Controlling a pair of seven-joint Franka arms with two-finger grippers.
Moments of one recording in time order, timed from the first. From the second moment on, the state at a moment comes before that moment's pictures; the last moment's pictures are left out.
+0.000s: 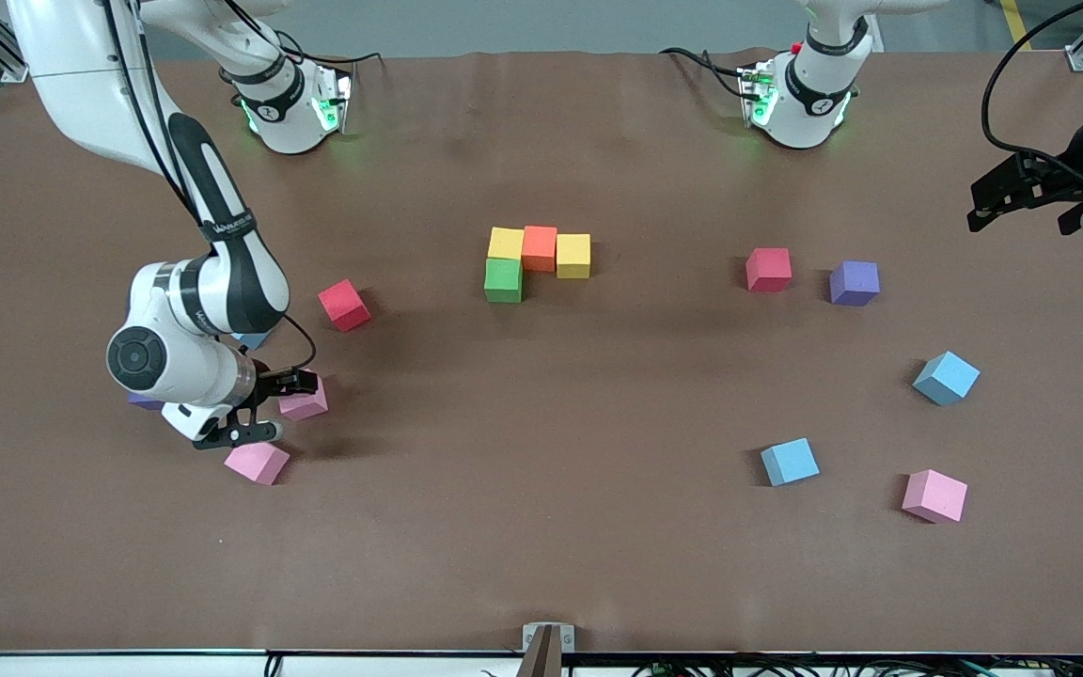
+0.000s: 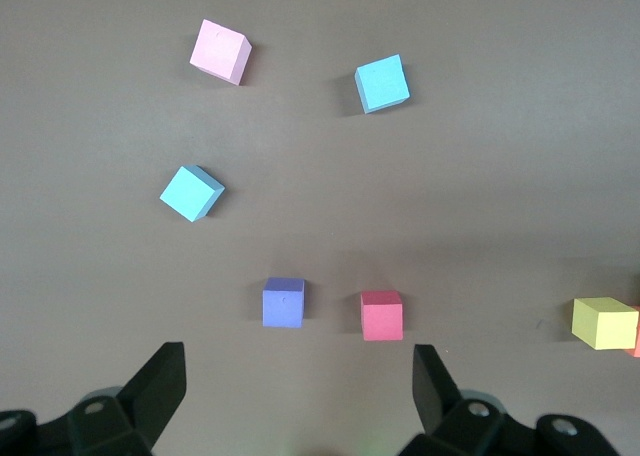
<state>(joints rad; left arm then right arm) -0.02 -0.03 -0.04 -1.53 0.00 1.50 -0.01 0.18 0.52 -0.05 -1.83 0.11 2.21 -0.10</state>
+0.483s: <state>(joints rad) -0.03 0.00 -0.04 -1.52 0.00 1.50 -0.01 0.19 0.54 -0.05 -1.83 0.11 2.21 -0.11</state>
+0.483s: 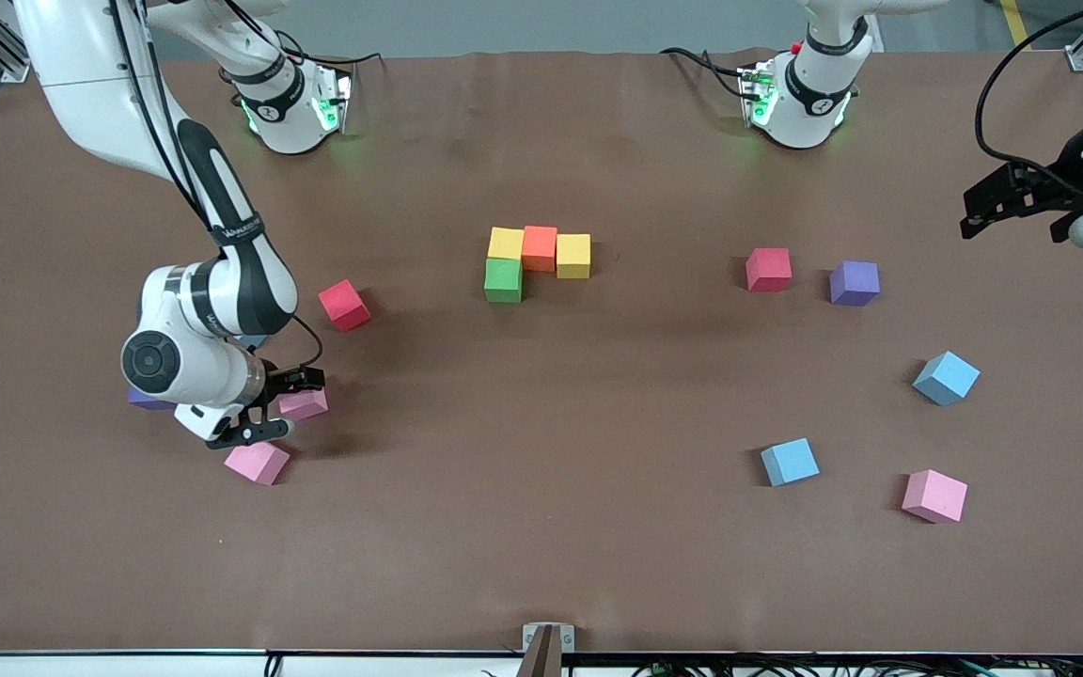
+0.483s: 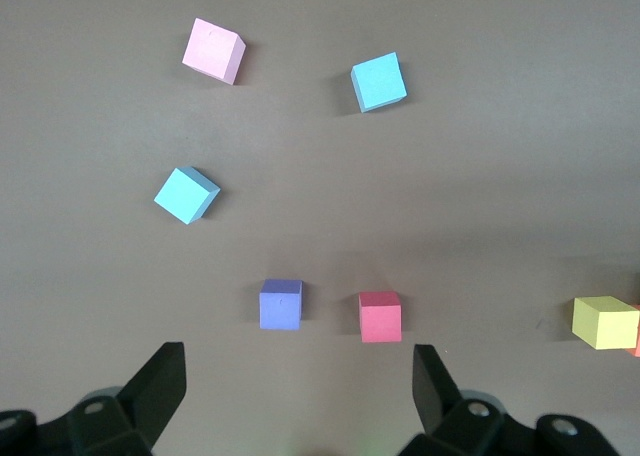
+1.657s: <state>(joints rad) -0.02 0.04 -0.04 -1.45 0.00 1.51 -0.01 0.24 0.55 -0.05 -1.77 0.11 2.25 -0.11</state>
